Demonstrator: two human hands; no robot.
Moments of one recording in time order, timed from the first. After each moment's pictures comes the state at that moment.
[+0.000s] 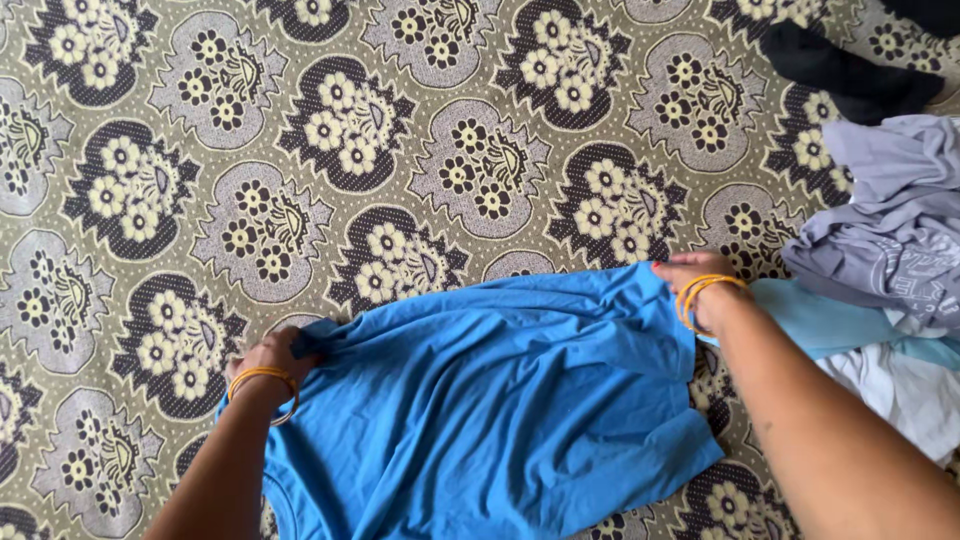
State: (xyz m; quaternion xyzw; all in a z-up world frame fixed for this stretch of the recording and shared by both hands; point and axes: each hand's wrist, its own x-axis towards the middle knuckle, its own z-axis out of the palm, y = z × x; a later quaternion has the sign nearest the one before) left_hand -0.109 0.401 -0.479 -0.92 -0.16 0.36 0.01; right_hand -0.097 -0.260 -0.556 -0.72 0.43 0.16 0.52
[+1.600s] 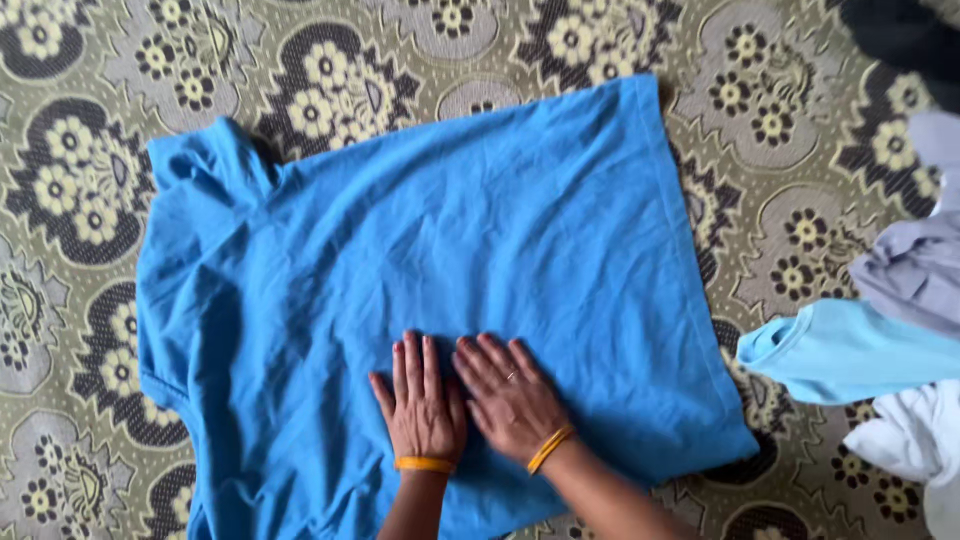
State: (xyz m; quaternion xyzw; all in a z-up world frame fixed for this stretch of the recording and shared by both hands) left_hand -0.196 0.199 -0.512 -0.99 0.00 0.02 -0.16; right_hand -0.178 0.035 -0.495 -0.94 -0.26 0.03 0.23
